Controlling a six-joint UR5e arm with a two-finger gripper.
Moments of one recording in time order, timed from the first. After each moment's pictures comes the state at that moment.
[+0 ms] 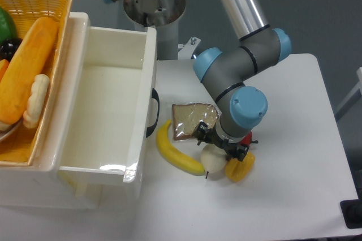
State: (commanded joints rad) arm 2.55 -2.12 -1.54 -1.17 1.47 1.00
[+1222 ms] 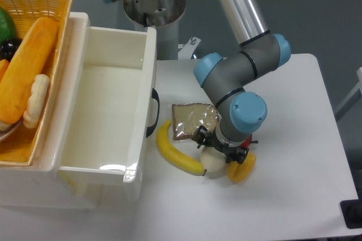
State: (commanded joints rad) arm 2.55 -2.15 -1.53 -1.16 1.47 0.98
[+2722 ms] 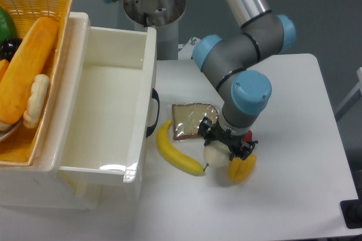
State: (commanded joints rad) arm 2.55 -1.99 -1.54 -1.17 1.47 1.20
